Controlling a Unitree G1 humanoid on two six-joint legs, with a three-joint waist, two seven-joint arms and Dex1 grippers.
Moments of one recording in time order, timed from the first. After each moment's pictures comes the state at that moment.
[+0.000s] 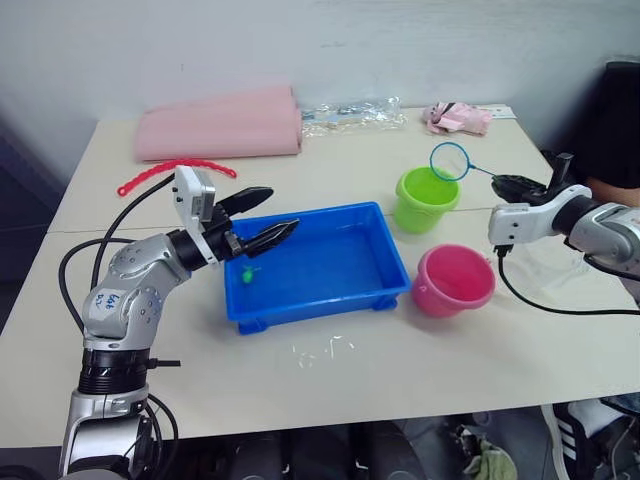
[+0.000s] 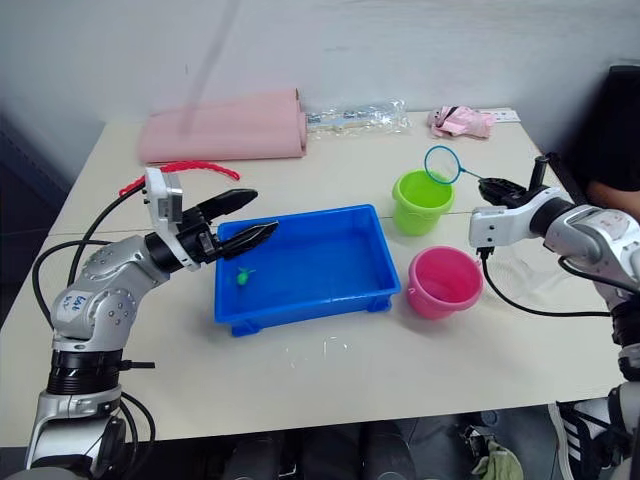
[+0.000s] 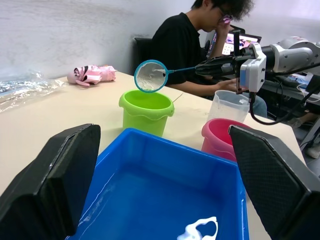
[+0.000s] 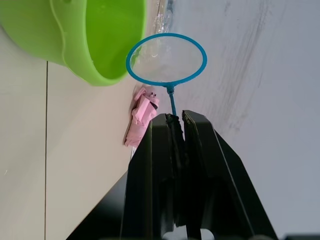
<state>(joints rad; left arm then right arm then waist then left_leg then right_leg) -0.50 0.50 0.14 -0.11 -0.61 0.47 -0.78 -0.75 -1.04 0.20 0.60 -0.66 -0.62 0.26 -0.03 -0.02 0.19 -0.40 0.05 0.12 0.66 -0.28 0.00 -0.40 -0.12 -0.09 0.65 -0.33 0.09</state>
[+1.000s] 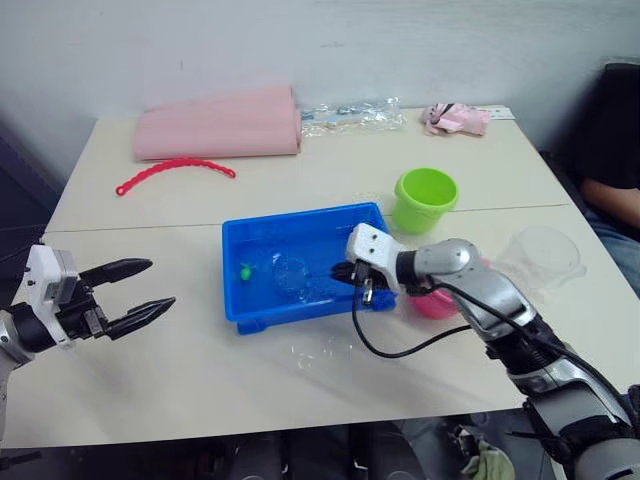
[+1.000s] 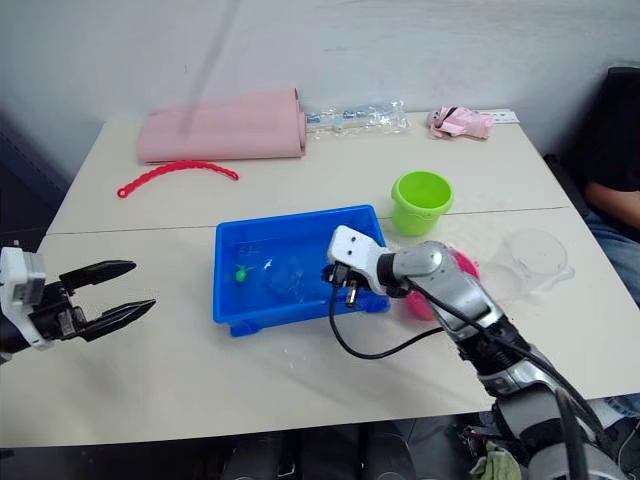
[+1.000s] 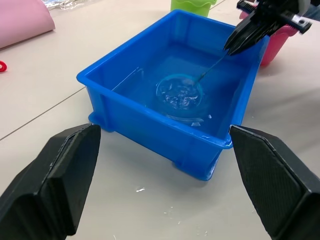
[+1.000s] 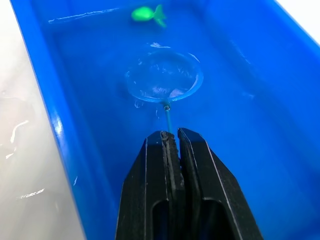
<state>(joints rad) 0.06 0.87 0.54 -0.07 -0.62 0.31 -1.09 -0.72 -0.52 0.47 0.00 0.11 0.53 0.89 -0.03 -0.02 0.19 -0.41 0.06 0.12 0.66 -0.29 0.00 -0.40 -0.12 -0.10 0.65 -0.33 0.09</state>
